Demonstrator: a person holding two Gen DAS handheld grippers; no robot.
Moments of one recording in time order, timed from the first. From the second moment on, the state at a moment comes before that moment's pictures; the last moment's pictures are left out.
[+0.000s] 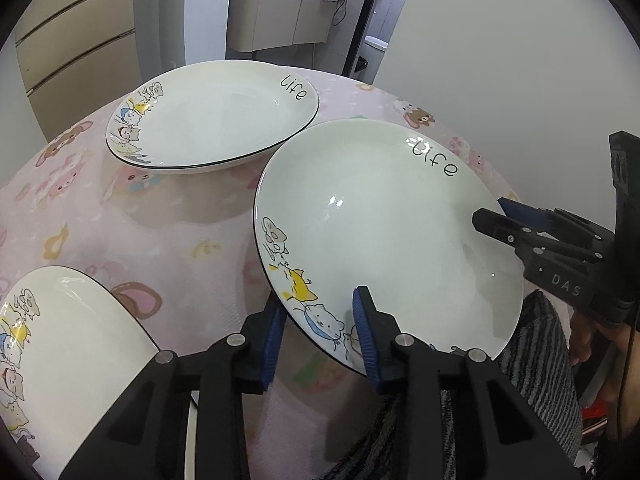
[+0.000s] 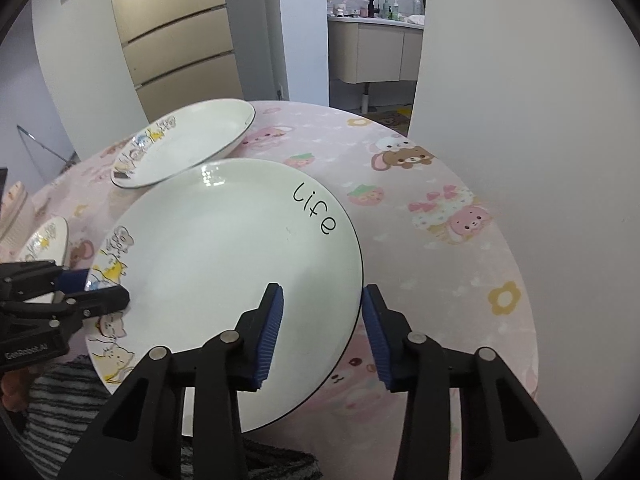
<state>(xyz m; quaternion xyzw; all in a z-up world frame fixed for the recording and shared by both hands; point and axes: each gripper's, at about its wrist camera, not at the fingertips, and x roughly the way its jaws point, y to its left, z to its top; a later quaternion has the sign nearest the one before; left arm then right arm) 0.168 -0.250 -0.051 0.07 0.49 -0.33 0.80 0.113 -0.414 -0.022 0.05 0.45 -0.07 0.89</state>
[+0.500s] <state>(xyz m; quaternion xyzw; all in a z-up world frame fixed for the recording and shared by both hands) 0.166 -0.252 -0.053 0.08 0.48 -0.33 0.81 0.118 -0.424 -0.038 0.09 0.47 -0.04 0.88</state>
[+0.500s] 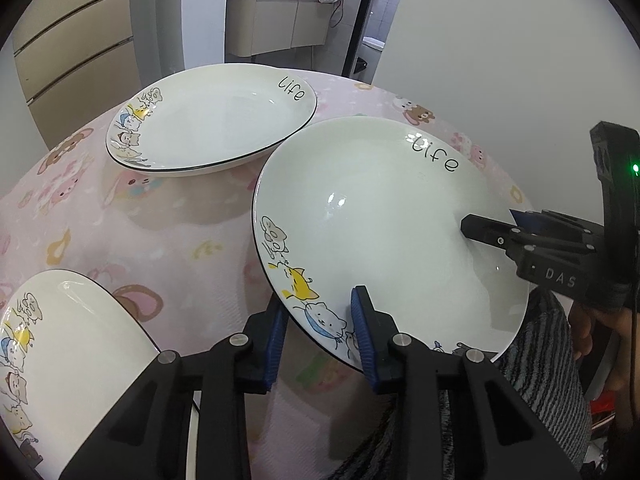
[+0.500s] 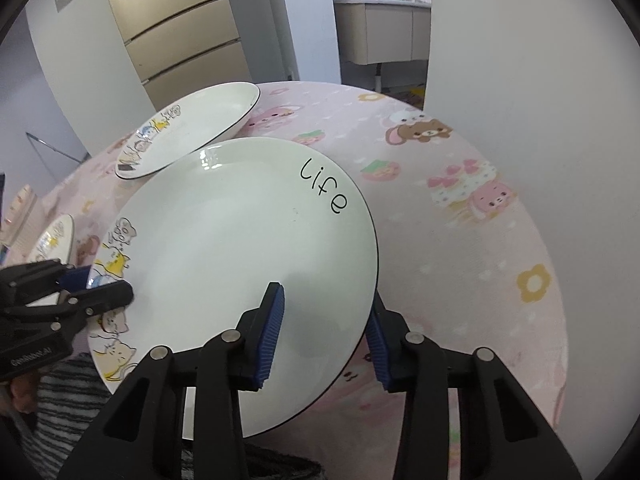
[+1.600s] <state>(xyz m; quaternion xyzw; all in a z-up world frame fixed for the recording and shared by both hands) 0.160 -0.217 0.006 0.03 0.40 -0.30 0.86 0.102 -0.431 0.010 0.15 0.33 0.02 0.93</state>
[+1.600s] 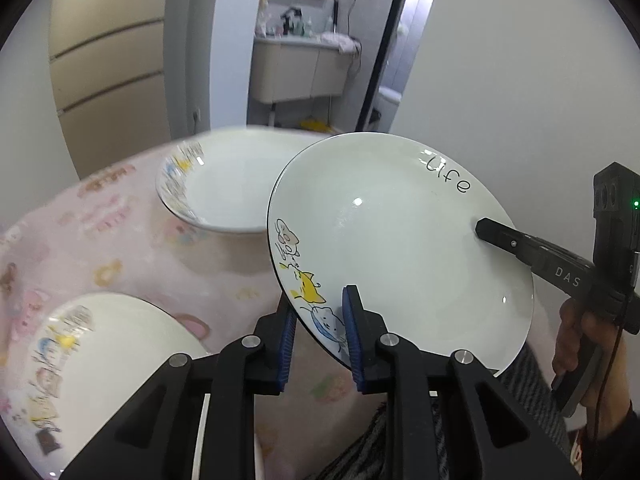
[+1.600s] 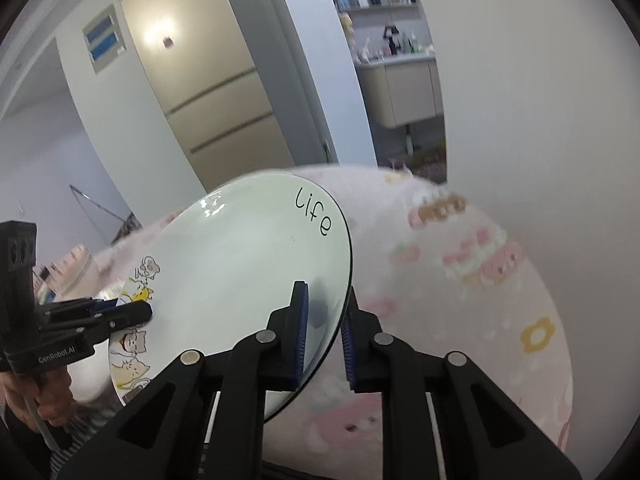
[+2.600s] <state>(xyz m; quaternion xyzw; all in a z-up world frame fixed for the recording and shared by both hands) 0.101 0.004 -0.012 -0.06 0.38 -0.10 0.92 0.165 -0.220 0.005 0.06 0.33 0.24 0.91</state>
